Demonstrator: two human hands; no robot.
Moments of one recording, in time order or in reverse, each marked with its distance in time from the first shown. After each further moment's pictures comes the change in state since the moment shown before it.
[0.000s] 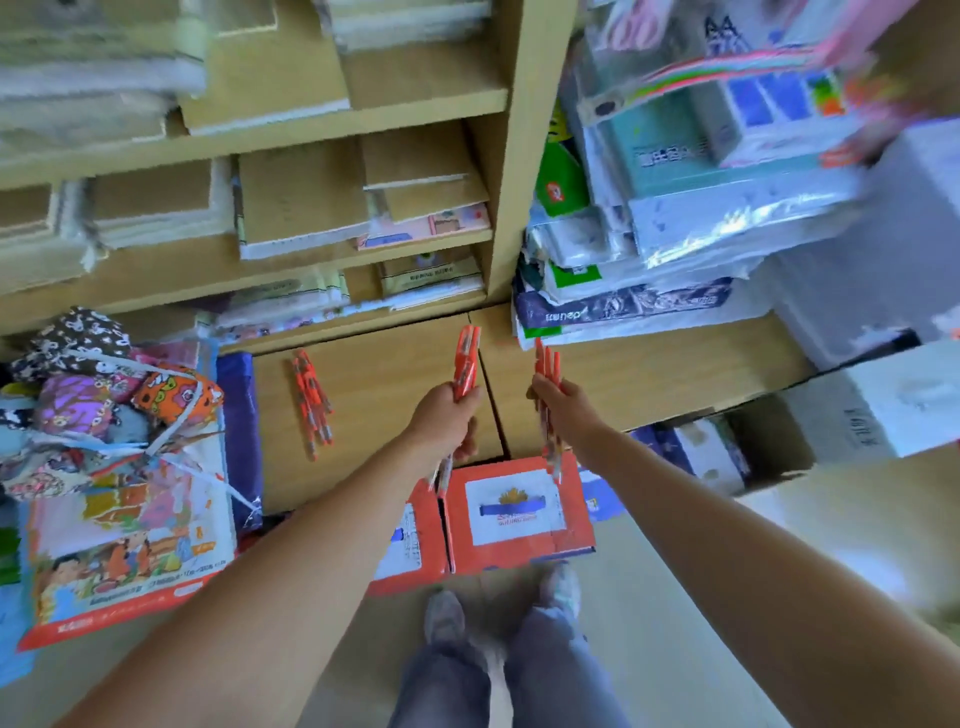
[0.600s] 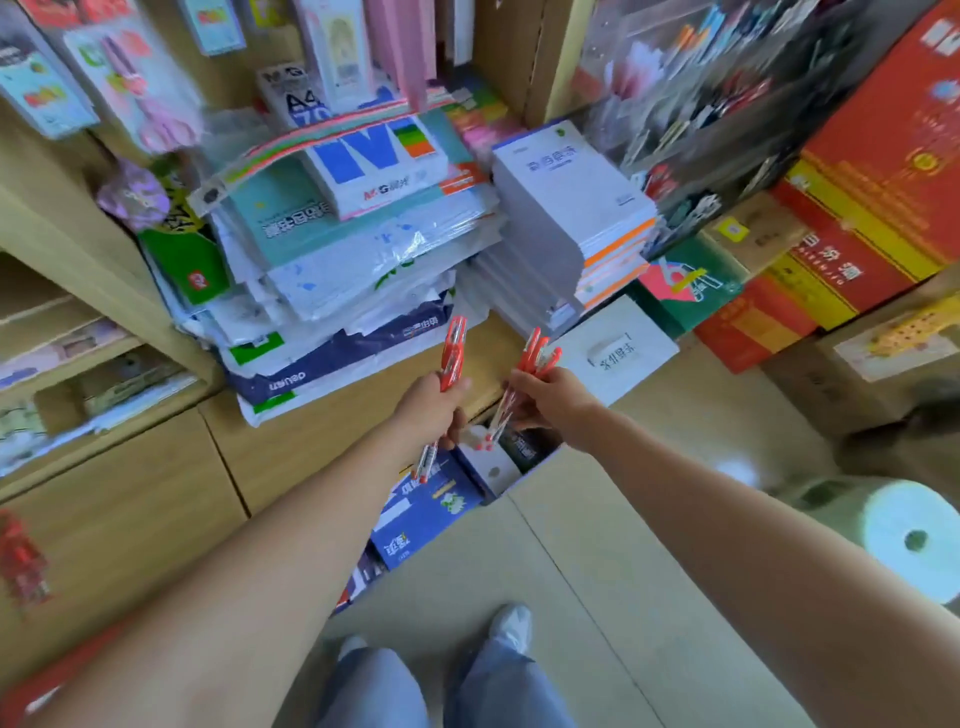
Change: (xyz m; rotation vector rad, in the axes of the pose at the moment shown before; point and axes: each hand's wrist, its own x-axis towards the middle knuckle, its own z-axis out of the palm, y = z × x) left_hand -0.021 0.163 0.399 0.325 -0.278 0.178; right_hand -0.054 0.057 -0.432 0.261 0.153 0.093
